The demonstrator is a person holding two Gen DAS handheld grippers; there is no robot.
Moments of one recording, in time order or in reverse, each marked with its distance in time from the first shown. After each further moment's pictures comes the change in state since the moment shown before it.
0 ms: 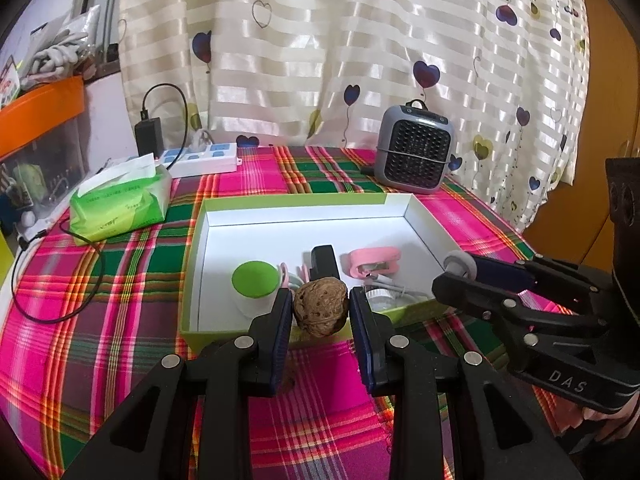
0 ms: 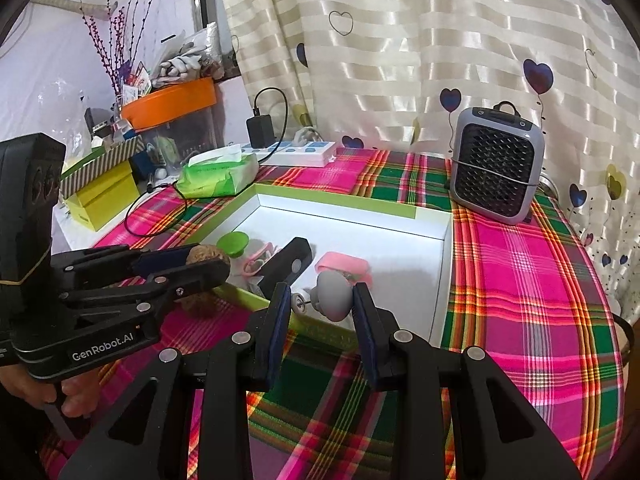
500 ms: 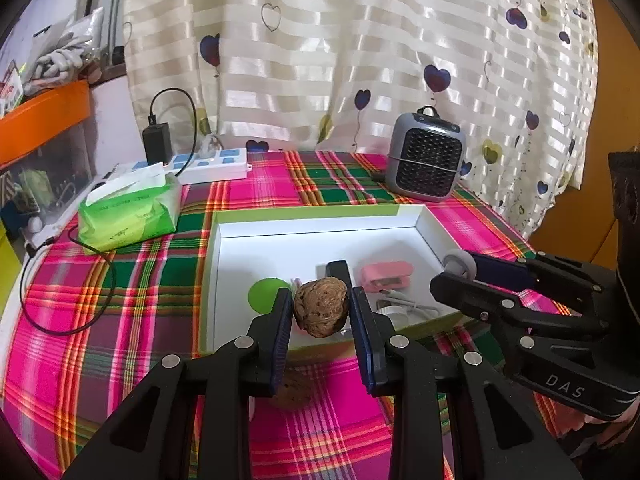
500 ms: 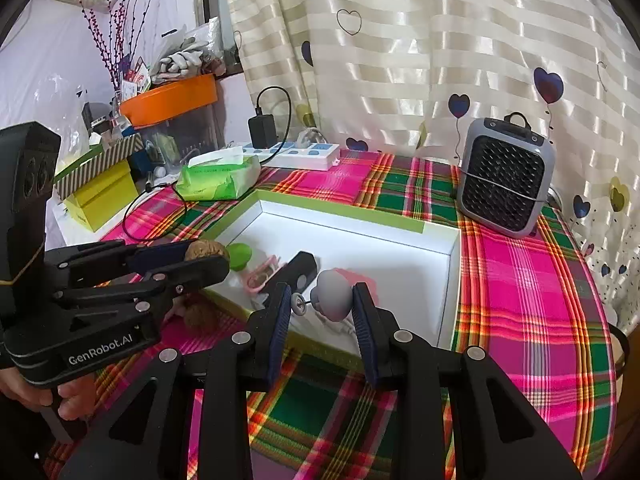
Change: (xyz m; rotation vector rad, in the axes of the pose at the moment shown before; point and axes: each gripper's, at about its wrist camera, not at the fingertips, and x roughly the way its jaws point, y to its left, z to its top) left arm 0.000 0.004 0.015 -0.005 0.009 0.031; right arm 0.007 0.007 0.019 -0.019 0.013 -0.006
